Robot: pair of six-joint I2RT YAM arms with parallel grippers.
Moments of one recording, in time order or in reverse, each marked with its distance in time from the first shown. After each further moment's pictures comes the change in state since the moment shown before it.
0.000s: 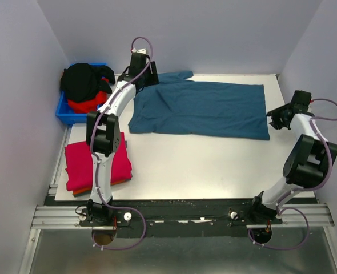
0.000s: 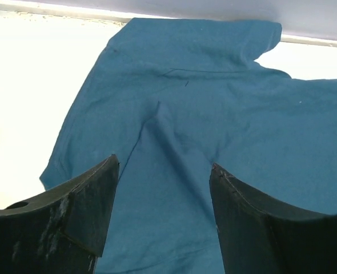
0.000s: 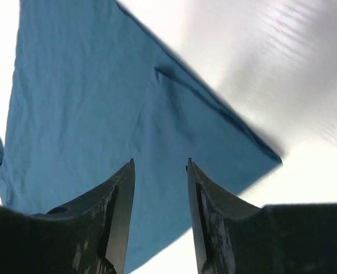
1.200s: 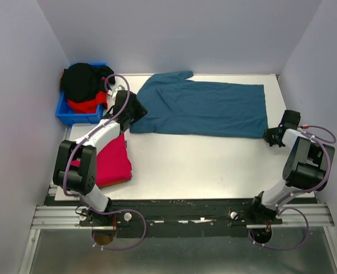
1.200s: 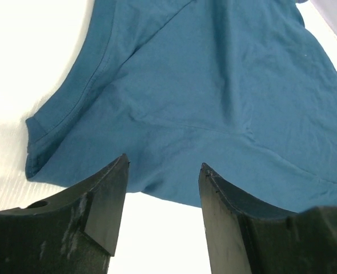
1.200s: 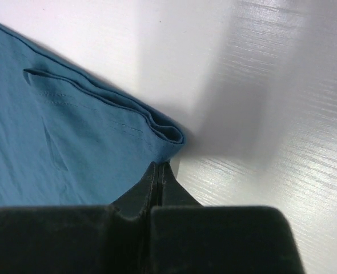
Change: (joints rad) left arm -0.002 -0.655 -1.015 0.291 -0.043 -0.447; right arm 0.001 -0.104 -0.370 0.196 0.117 0.264
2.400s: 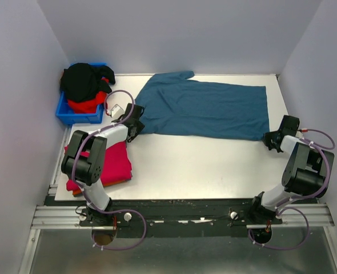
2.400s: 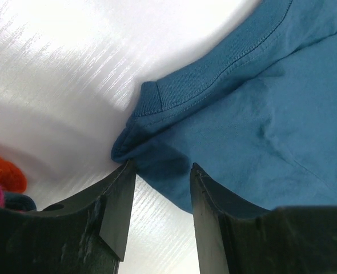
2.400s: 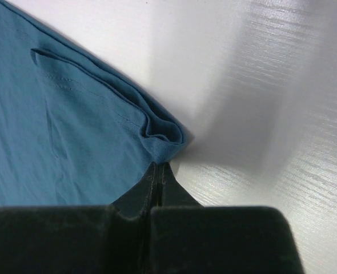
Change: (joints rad) left arm -0.057 0.126 -0.093 -0.082 -0.275 -0.295; right arm 0.000 -0.074 -0.116 0.095 -0.008 -0.027
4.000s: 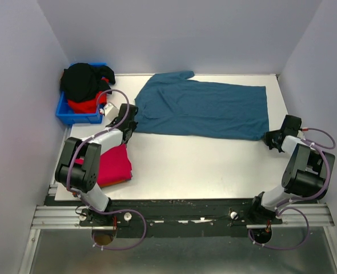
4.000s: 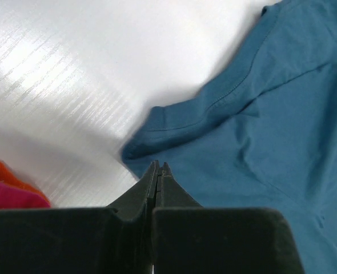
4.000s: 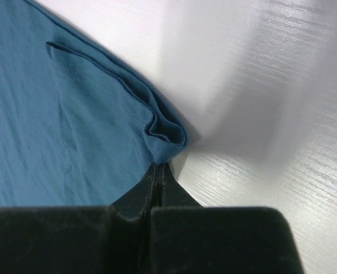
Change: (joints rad) left arm 0.038 -0.079 -0.090 0.158 -0.084 0.046; right arm -0.014 -0.006 0.003 -0.001 -0.052 -0.018
